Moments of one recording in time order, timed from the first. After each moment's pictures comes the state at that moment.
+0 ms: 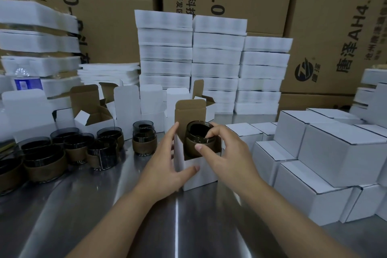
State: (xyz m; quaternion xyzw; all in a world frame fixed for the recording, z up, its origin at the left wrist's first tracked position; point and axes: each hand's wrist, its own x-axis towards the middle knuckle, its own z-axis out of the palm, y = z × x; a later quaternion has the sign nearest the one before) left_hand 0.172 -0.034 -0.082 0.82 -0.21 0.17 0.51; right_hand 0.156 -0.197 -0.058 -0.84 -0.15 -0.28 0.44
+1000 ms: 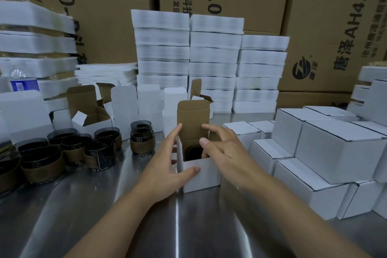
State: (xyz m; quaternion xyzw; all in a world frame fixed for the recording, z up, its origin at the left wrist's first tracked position) left_hand 0.183 -0.033 -0.099 0.83 -0.23 0.14 0.48; right_hand 0.168 -0.216 -0.058 -0.90 -0.21 -0.18 0.34
